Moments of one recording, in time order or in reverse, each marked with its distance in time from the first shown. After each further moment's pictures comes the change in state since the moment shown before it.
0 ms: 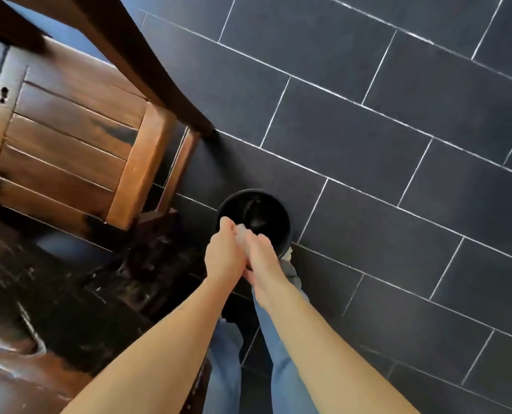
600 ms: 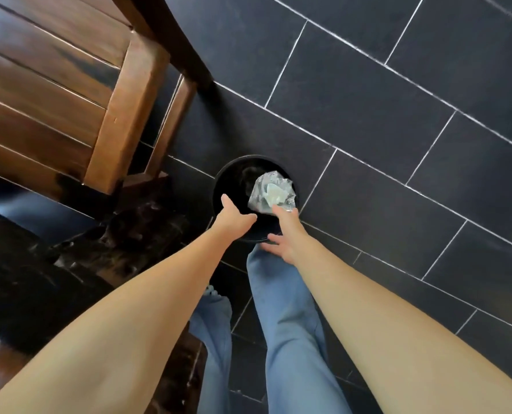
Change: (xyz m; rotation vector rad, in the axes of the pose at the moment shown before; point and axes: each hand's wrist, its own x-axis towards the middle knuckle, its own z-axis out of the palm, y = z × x) left_hand 0.061 -0.035 0.043 -0.100 -0.465 -0.318; right_hand 0.085 0.012 -0.045 -0.007 0.186 0.217
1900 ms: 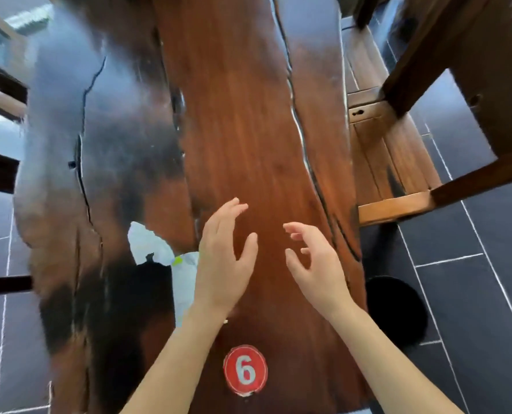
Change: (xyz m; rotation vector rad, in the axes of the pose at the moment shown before) left_hand -0.336 -0.342 -0.187 -0.570 1.282 0.356; right_hand -0.276 0.219 0.256 -1.434 -0.562 -1.519
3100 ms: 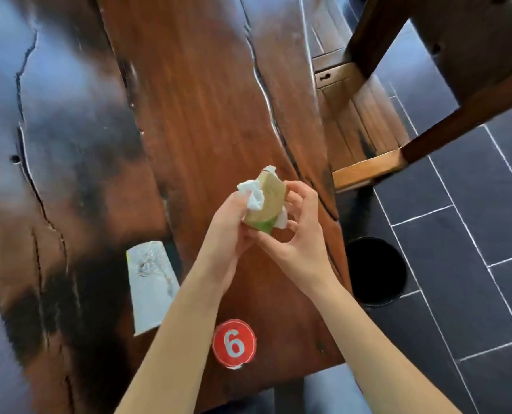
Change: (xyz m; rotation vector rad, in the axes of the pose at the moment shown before) left_hand -0.006 0.019 0.018 -0.842 -0.500 -0.464; right_hand -0.022 -0.011 0.005 0.344 0.177 -0.007
